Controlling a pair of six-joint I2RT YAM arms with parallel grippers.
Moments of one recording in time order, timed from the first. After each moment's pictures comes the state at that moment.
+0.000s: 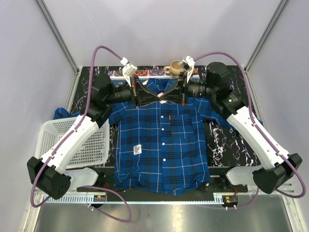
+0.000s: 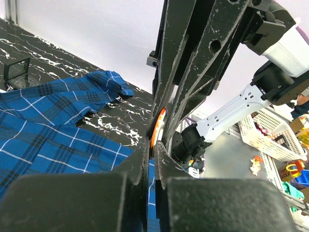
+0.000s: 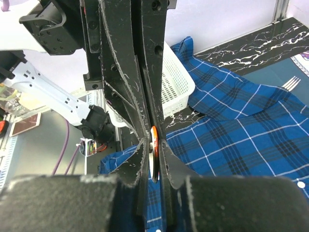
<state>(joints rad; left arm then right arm) -0.49 1.21 1.18 0.10 0.91 -0.52 0.54 1.30 1.44 -0.27 -0.84 0.17</state>
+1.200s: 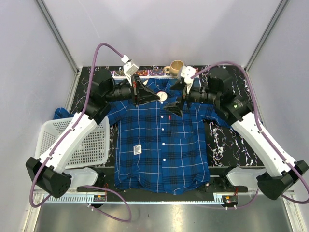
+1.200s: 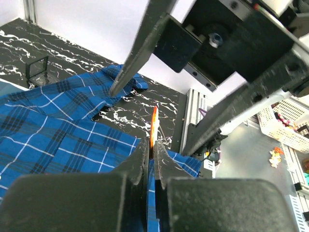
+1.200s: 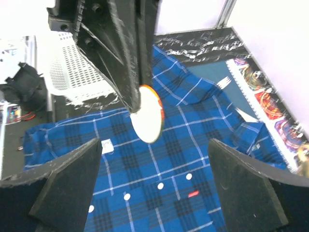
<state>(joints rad) -0.49 1.23 1.28 -0.08 0.89 -0.35 0.55 1.25 1.46 -0.48 -0.72 -0.25</state>
